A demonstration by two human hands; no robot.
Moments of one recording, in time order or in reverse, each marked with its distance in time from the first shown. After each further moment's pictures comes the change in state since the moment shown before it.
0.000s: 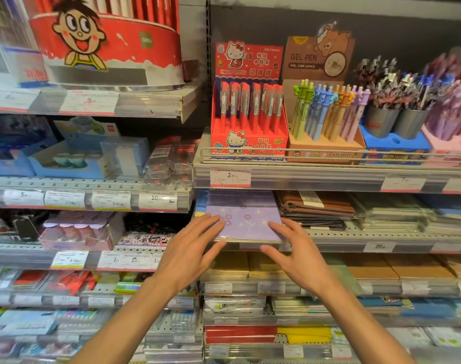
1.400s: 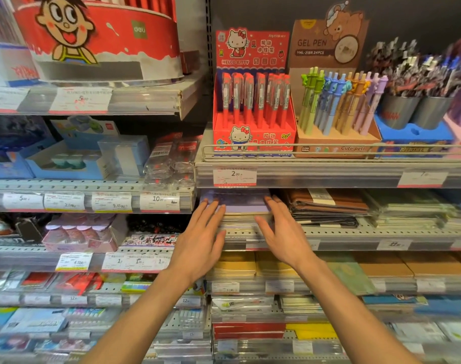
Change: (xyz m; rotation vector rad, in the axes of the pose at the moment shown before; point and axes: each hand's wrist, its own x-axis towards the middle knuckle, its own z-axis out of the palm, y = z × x) left_hand 0.022 -0.008 0.021 -0.004 -0.025 -0.125; right_hand 0.067 0.001 0.043 -0.057 0.086 -0.047
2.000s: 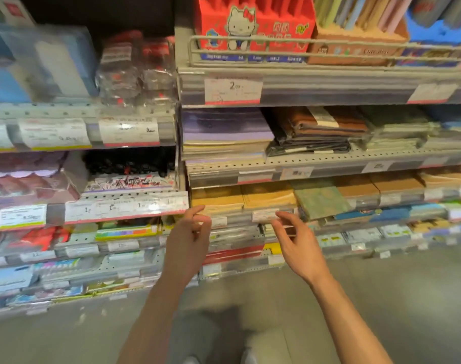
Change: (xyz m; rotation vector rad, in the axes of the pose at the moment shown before) left_hand -0.101 0.001 0.048 -0.655 -0.135 -0.503; right_hand -0.145 0.034 0.058 0.254 0.047 0.455
